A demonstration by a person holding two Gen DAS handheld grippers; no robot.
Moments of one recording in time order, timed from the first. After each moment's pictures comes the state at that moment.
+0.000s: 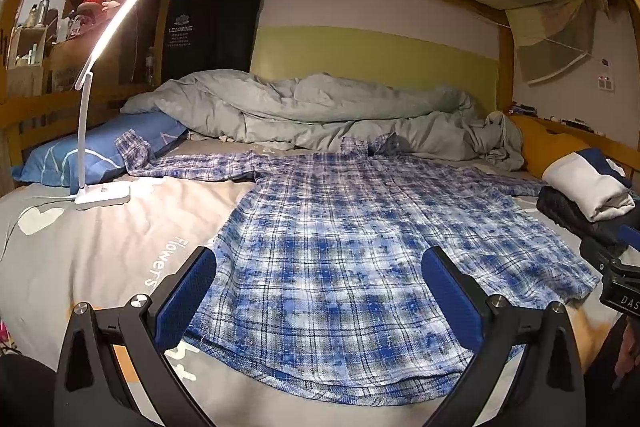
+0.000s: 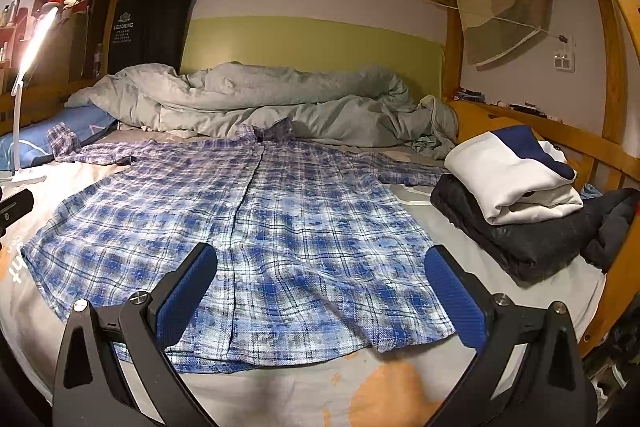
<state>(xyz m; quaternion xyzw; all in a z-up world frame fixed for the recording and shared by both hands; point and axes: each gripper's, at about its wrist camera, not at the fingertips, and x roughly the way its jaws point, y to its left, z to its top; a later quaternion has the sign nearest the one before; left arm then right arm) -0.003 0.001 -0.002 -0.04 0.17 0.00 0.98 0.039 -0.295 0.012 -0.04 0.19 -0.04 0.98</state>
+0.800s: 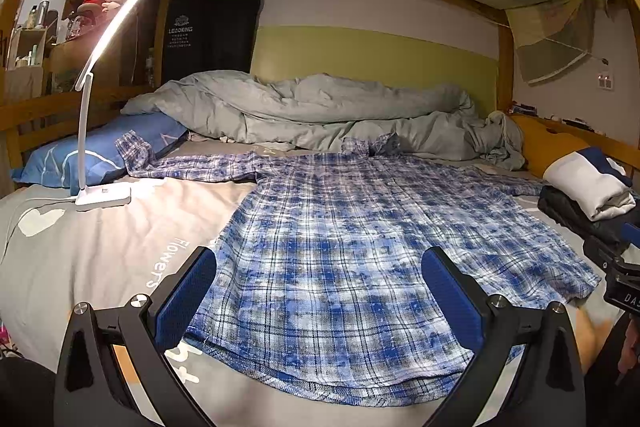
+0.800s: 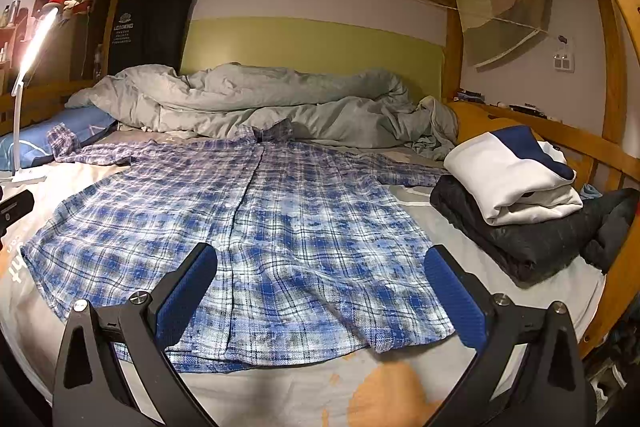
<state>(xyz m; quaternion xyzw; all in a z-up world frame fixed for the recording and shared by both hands) -0.004 0.004 -0.004 -0.04 0.16 0.00 0.99 0.039 -0.296 0.012 -0.04 0.19 -0.04 0.98</state>
